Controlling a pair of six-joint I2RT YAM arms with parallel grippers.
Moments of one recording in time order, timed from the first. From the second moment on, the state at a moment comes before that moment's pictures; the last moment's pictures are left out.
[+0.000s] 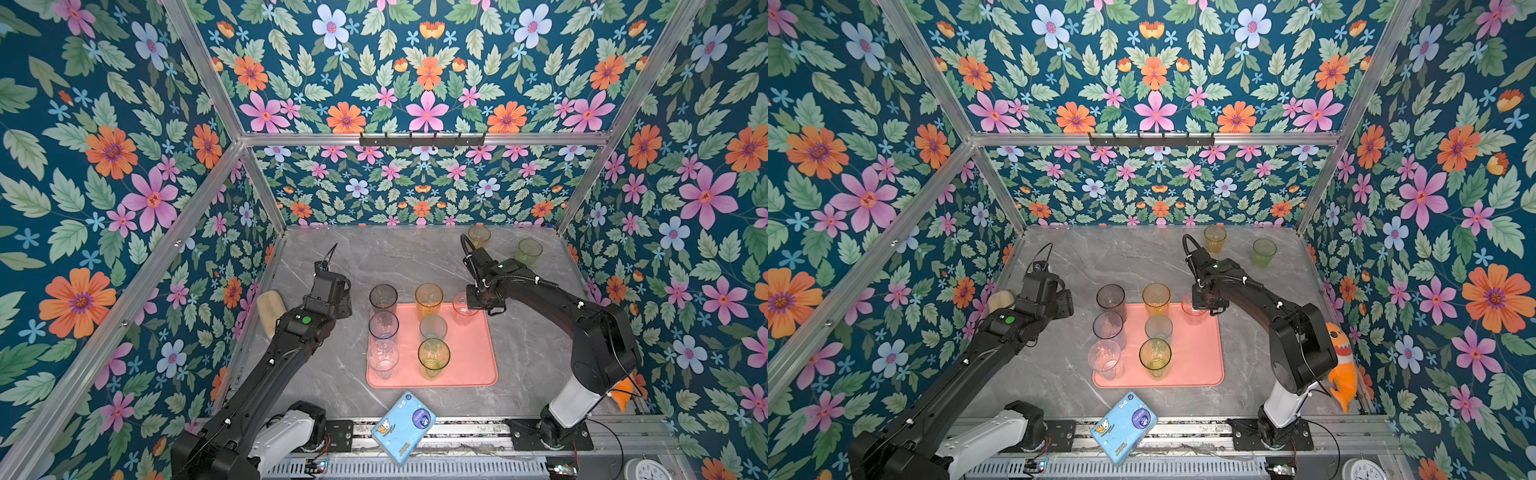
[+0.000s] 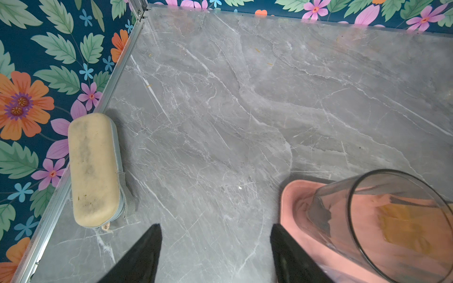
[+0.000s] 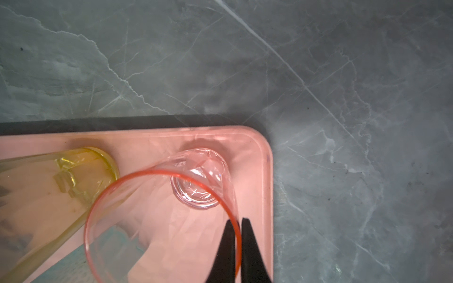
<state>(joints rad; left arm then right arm) -0.39 1.03 0.88 -0.66 -0.39 -0.36 0.48 1.70 1.31 -0.91 0.14 0.50</state>
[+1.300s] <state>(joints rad) -0.39 1.02 0.88 -0.66 -0.39 -0.36 0.38 1.64 1.54 -0.94 0.15 0.45</state>
